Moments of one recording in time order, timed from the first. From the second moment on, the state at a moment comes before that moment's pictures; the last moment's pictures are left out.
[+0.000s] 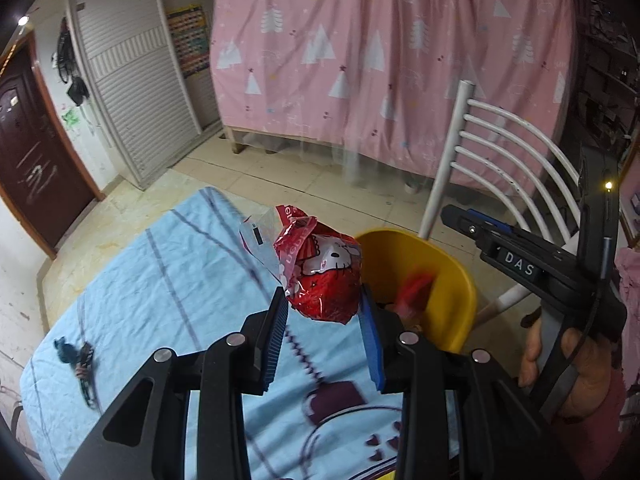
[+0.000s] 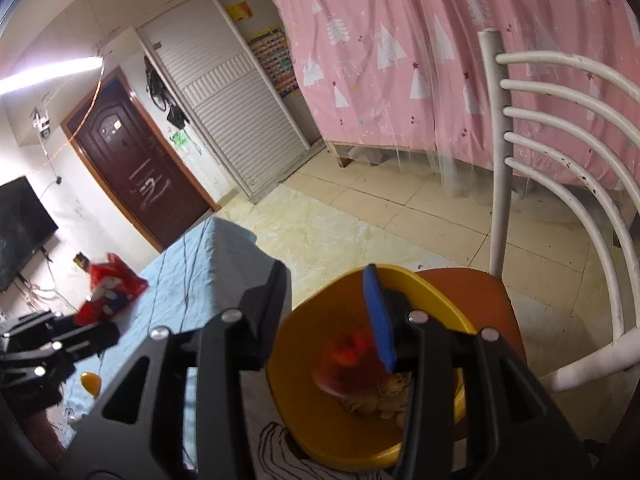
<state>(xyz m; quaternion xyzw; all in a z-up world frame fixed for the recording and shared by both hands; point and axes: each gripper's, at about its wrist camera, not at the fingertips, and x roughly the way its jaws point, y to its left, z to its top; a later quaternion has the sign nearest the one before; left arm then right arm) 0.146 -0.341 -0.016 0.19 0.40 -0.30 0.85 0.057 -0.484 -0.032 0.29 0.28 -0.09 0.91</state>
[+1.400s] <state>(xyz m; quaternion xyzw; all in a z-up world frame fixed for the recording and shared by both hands) 0.151 -0.309 -0.001 0.14 0.40 -0.30 0.85 0.075 -0.449 -0.012 0.26 0.28 -0.06 0.92</state>
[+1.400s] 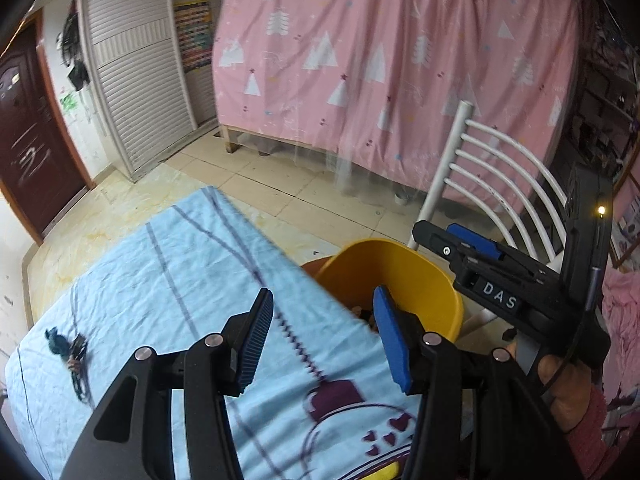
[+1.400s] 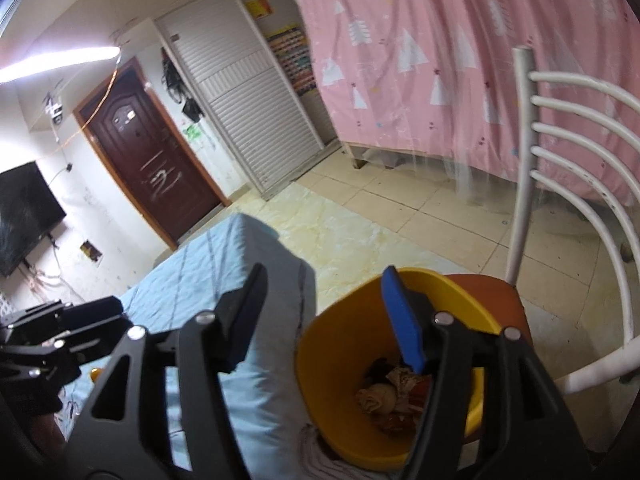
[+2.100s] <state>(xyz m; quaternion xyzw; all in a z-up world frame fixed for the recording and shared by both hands) 0.196 -0.173 0.018 0.08 0.39 -0.20 0.90 0.119 -0.321 0.008 0.17 0.32 0.06 0.93</state>
